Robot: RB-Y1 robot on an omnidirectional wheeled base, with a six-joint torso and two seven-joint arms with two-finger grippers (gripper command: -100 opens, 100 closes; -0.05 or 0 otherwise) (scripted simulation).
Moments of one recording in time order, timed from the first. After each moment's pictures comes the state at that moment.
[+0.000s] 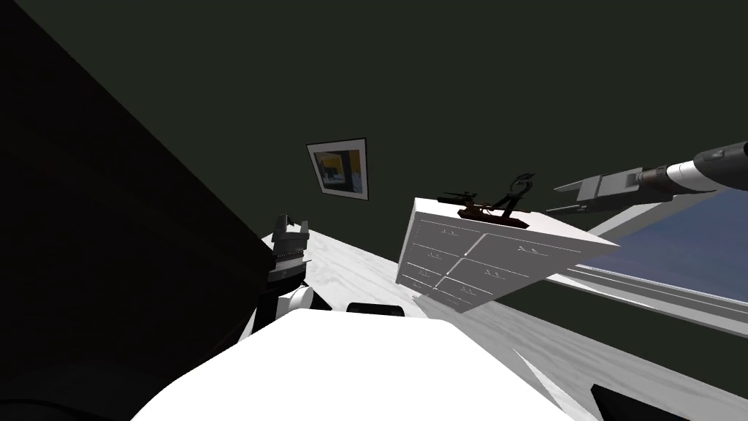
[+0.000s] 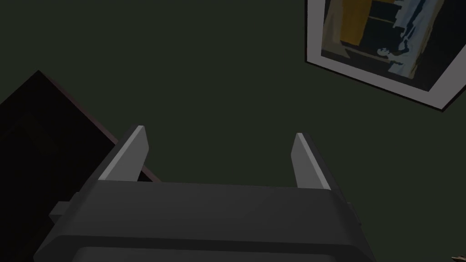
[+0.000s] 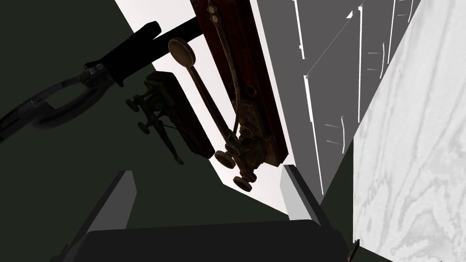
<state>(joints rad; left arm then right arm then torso) 0.54 -0.05 0.06 -2.31 0.07 -0.47 0.03 -0.98 -1.68 0.28 -0.65 1.52 -1.45 0.05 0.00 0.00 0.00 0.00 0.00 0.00</state>
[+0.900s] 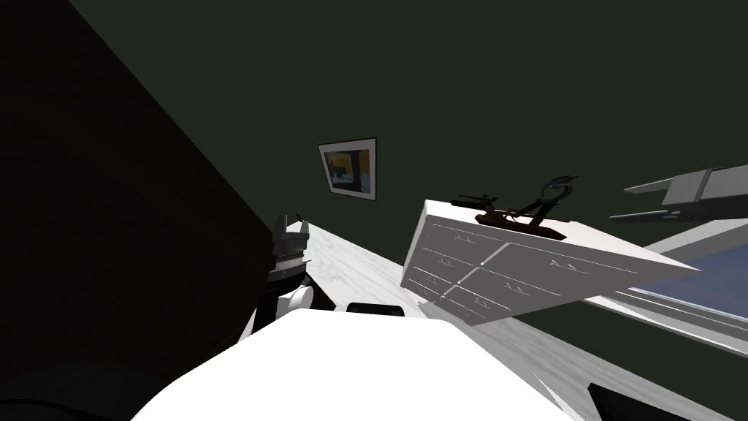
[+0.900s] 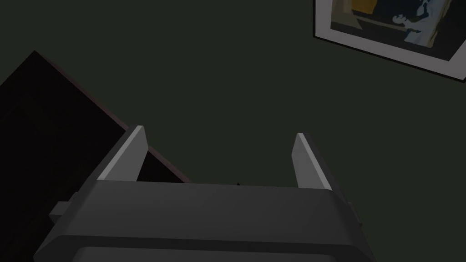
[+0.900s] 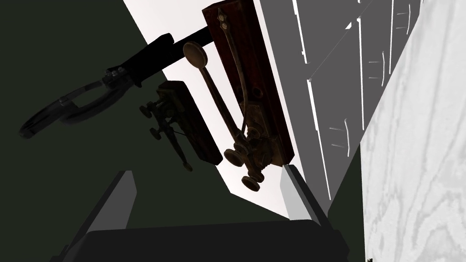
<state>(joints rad) 0.54 -0.05 0.06 -2.31 0.07 -0.47 0.03 -0.95 -1.84 0.39 -0.59 1.42 -1.45 0.08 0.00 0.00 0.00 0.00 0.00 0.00</state>
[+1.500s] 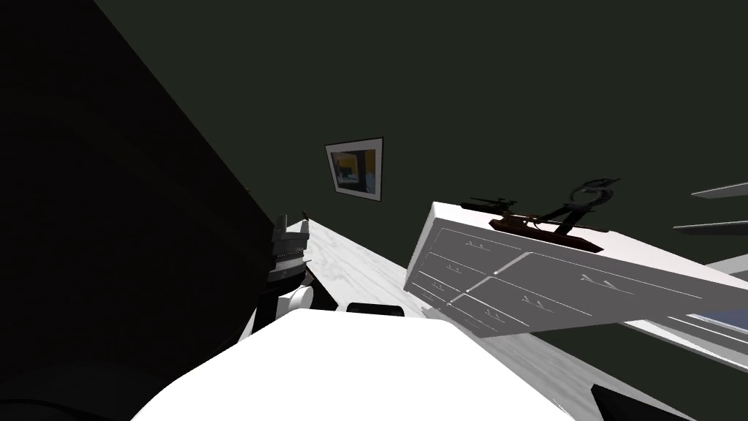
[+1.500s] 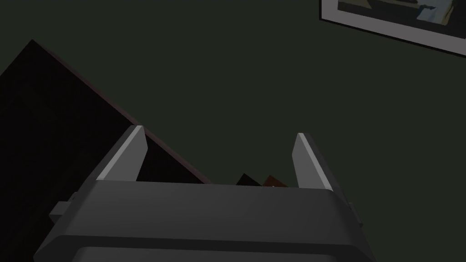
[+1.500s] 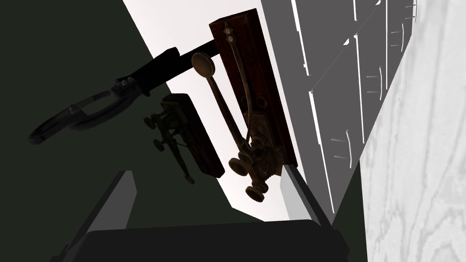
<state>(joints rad) 0.54 -0.05 0.06 -2.31 0.07 -0.47 0.03 -0.98 -1.90 0.45 -0.54 1.46 -1.48 0.11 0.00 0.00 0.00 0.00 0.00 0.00</state>
